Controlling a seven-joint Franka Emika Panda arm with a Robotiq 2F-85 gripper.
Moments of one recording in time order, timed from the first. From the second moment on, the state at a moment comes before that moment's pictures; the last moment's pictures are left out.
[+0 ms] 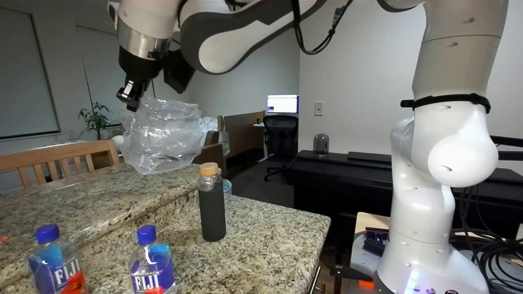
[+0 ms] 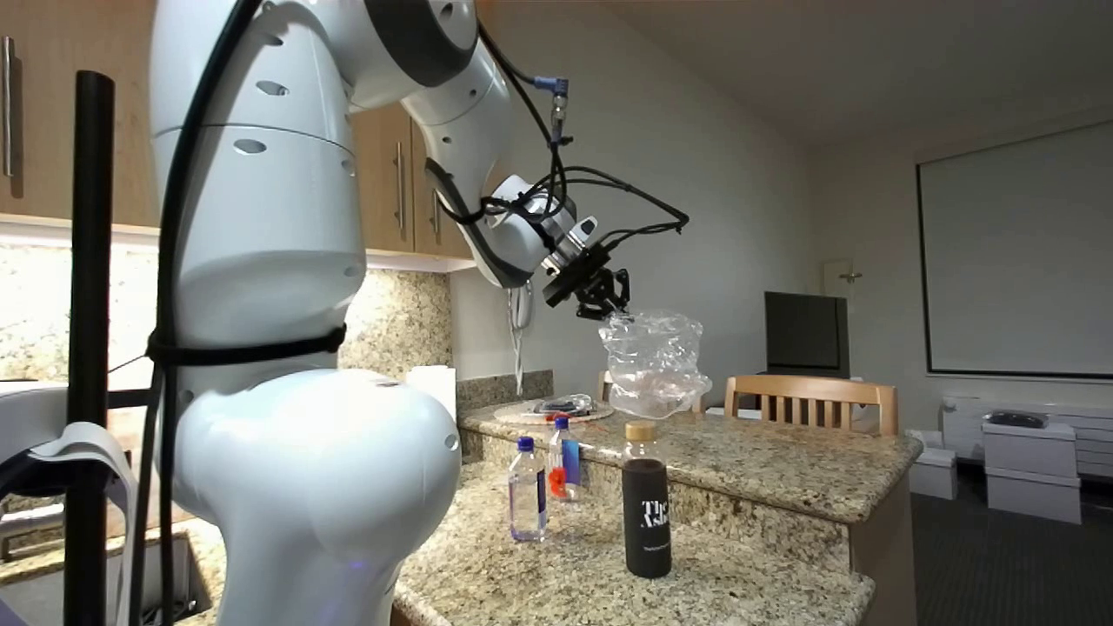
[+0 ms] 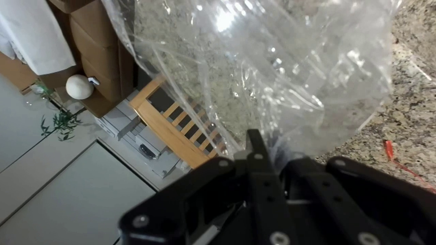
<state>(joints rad) 0.19 -0.09 0.22 -2.02 -0.86 2.44 0.41</state>
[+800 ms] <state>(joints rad) 0.18 -0.05 0.16 -1.92 -0.25 2.31 0.06</state>
